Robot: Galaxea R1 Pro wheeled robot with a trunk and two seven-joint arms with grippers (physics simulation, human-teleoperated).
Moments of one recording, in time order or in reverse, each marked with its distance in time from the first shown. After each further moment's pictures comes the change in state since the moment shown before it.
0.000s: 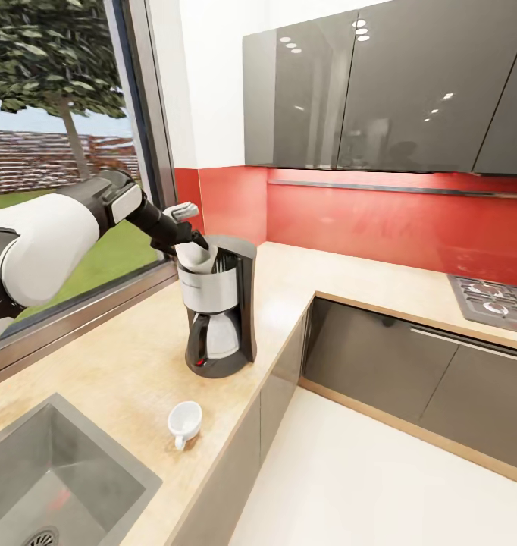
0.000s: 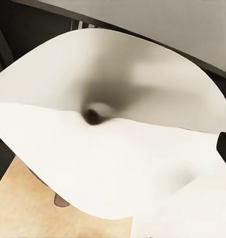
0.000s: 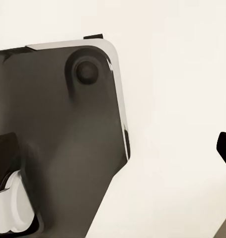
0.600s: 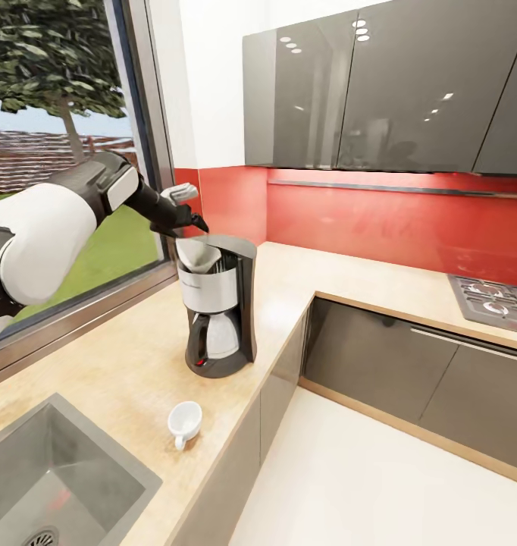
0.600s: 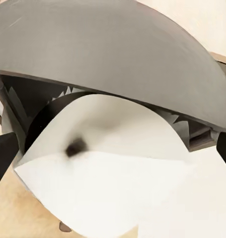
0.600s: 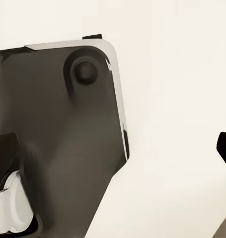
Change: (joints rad) left arm -0.007 -0.001 0.005 -0.106 -0.004 -0.004 0.000; right arm 0.000 -0.001 0.000 0.000 0.000 0.000 -0.002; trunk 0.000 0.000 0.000
